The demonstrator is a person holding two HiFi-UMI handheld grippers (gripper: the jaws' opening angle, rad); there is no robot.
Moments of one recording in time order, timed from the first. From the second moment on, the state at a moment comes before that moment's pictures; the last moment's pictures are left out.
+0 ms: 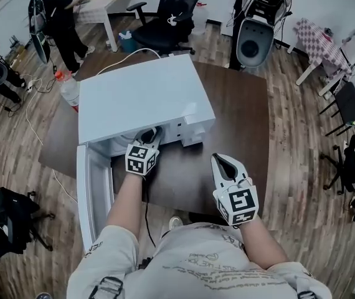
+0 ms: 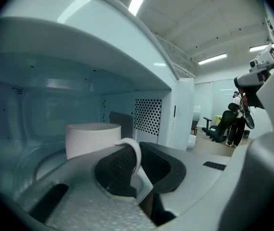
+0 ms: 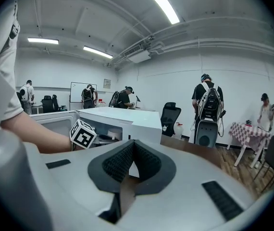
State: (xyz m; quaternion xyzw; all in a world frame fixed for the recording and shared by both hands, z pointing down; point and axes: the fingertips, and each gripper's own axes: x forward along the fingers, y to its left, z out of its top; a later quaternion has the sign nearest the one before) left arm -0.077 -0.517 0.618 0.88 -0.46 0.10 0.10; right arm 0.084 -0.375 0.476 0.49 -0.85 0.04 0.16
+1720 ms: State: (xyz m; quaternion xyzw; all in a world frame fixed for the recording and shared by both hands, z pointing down) left arm -0.139 -0.460 0.638 0.80 -0.56 0.14 0.16; right arm 0.066 -0.357 0.493 0.50 -0.85 0.05 0.17
